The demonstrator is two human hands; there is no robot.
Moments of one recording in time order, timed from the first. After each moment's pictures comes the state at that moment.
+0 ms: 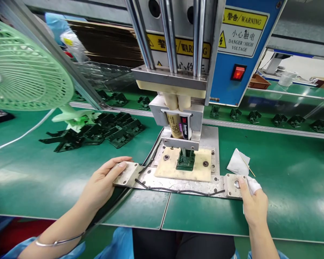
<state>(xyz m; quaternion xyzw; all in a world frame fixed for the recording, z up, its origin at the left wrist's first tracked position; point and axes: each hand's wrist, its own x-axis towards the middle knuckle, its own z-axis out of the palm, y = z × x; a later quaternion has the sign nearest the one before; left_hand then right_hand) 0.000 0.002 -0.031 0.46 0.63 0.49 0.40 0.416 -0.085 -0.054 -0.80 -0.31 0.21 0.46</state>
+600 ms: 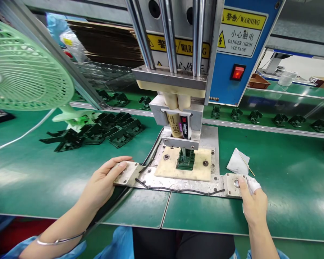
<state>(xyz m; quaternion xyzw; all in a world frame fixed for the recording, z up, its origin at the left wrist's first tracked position) 0.000 0.002 -0.031 0.46 0.63 0.48 0.39 0.420 -0.086 -0.058 -0.80 -0.31 0.20 0.47</state>
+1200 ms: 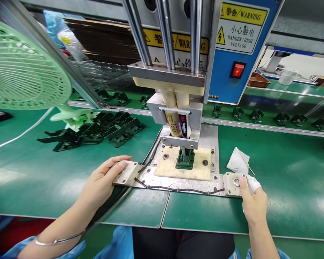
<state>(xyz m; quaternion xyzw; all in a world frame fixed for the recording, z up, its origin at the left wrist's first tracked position) 0.000 0.002 -0.032 0.46 0.63 0.48 0.40 0.423 -0.086 -0.061 -0.80 -0.32 0.20 0.47</state>
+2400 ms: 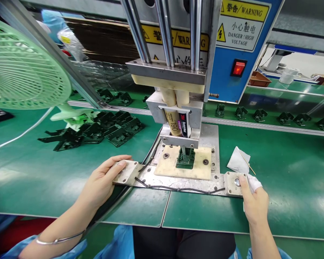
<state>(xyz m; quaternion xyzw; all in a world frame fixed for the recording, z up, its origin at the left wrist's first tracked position) -0.001 0.003 -0.033 0.46 0.63 0.48 0.39 0.413 -0.084 -0.048 -0.80 -0.28 0.22 0.48</state>
